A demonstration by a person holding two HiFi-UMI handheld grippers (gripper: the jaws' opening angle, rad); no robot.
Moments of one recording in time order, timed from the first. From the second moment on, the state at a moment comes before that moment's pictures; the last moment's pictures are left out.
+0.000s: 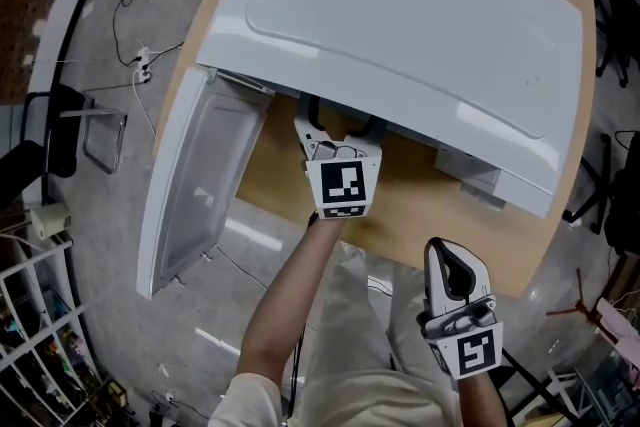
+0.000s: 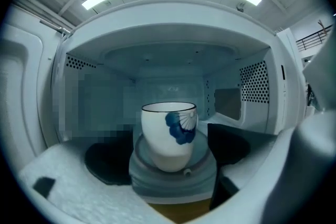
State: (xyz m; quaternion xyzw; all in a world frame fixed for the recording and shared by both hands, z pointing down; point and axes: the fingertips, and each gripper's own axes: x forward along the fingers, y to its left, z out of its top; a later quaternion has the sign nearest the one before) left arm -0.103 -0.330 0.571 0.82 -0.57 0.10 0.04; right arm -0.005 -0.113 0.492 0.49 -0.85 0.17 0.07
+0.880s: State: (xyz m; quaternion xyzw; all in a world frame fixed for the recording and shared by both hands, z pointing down) left arm -0.092 -0.361 0.570 0.82 -0.56 0.11 0.02; right arm -0.020 -0.147 0.524 0.50 -0.84 0.17 0.08
